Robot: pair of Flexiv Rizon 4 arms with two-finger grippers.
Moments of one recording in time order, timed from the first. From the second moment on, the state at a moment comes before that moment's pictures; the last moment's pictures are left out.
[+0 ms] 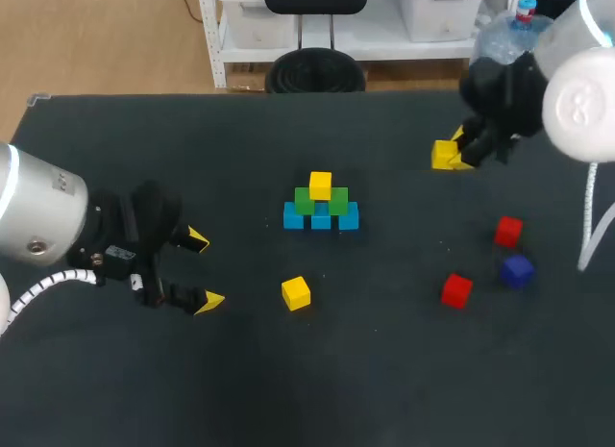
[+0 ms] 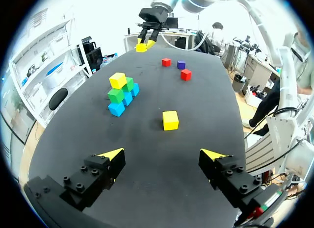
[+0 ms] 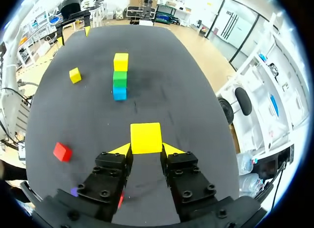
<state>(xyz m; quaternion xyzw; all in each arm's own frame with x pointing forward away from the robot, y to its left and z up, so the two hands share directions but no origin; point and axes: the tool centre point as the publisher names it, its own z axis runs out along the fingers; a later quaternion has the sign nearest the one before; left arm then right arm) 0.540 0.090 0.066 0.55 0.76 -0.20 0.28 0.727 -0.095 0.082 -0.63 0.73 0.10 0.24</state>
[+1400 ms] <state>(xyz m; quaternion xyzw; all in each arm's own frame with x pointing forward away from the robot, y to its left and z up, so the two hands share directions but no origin) 0.540 0.090 0.066 0.55 0.76 -0.20 0.28 0.694 0.024 0.075 -0.64 0.72 0.16 0.21</state>
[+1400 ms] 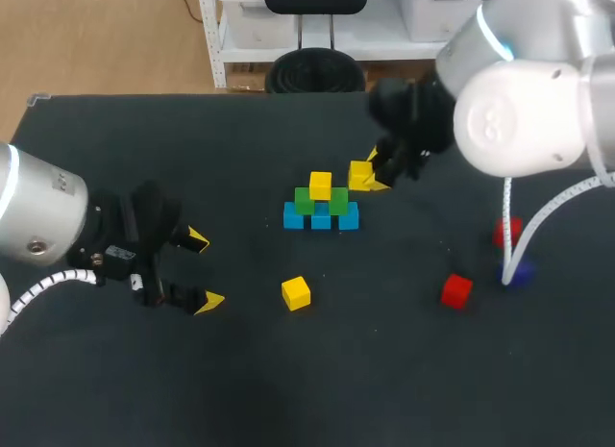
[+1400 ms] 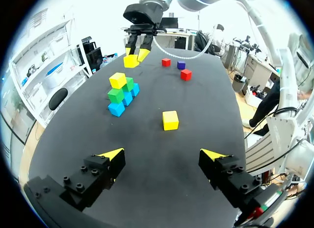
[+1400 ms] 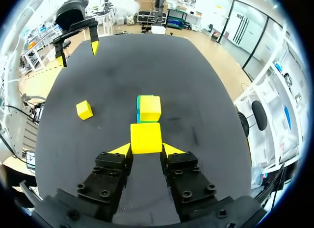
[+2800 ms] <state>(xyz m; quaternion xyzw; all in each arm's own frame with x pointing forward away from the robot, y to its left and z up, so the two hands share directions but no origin) 0.540 0.090 0.066 0.55 0.76 -0.20 0.28 0.712 0.039 0.053 -0.65 0.72 0.14 0.20</state>
